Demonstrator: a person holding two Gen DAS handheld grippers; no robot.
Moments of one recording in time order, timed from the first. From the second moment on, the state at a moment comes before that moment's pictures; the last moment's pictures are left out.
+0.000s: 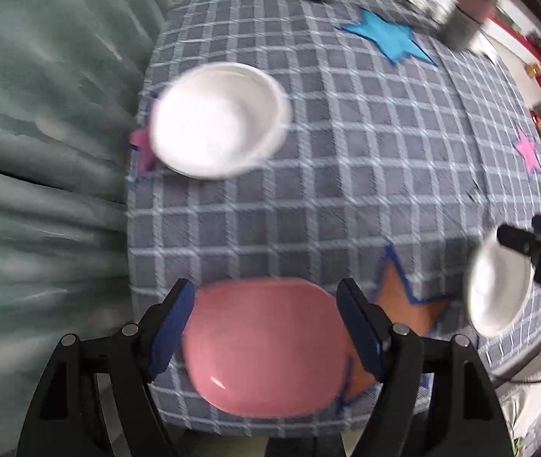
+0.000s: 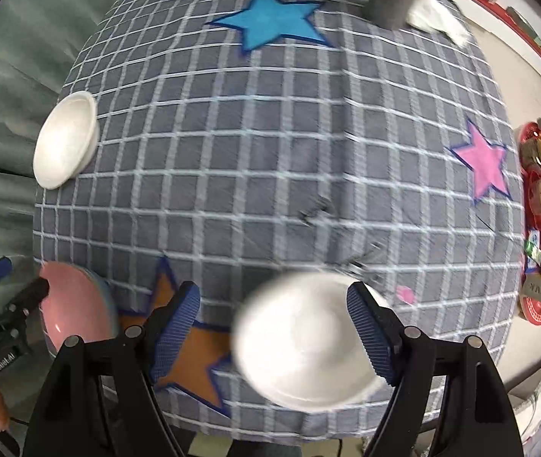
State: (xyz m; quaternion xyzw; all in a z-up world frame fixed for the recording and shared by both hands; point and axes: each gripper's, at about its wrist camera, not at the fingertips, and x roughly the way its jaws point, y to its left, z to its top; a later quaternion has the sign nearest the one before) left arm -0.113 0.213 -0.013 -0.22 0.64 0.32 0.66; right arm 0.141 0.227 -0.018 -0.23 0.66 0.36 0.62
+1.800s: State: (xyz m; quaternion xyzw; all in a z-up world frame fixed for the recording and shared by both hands) left arm -0.081 0.336 -0.113 -0.21 0.69 0.24 0.65; right arm 0.103 0.347 -0.100 -0.17 0.74 0.39 0.53
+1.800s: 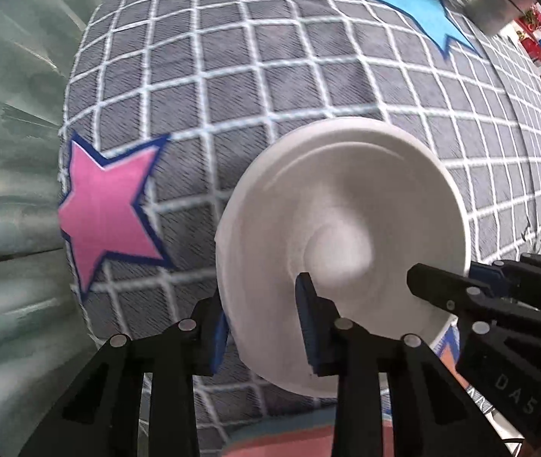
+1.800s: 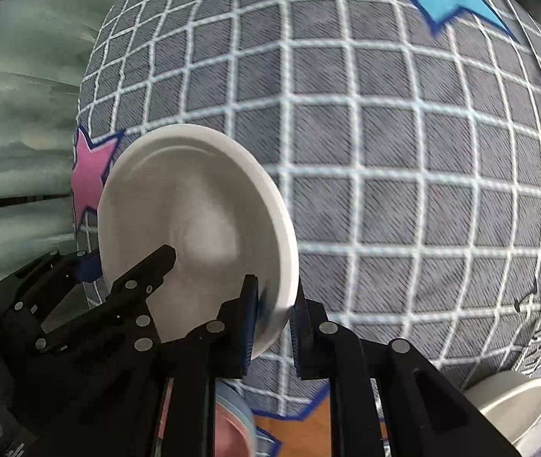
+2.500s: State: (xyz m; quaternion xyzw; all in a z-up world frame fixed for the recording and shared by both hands) left arm 0.017 0.121 -0.045 -0.15 0.67 0.27 0.68; right arm 0.169 0.187 -0.036 -0.15 0.71 0.43 0.54
